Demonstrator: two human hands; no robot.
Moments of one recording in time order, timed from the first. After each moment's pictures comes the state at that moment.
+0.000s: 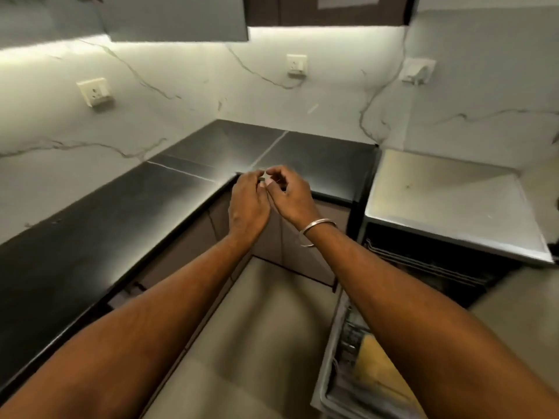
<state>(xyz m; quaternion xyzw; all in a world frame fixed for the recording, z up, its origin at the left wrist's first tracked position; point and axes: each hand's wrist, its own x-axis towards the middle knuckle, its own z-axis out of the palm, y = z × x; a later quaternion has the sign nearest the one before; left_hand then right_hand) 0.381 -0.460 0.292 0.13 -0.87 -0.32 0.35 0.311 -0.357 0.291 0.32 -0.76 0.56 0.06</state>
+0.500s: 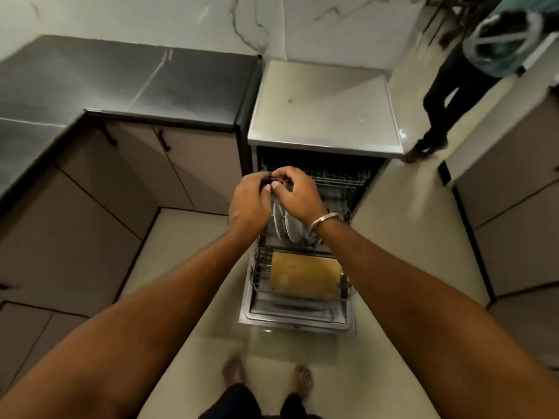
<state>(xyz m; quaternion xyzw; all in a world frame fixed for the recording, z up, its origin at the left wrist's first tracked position) 0.367 -0.155 0.151 0.02 -0.90 -0.41 0.13 0.326 -0.018 0.148 0.12 -0.86 0.49 0.05</state>
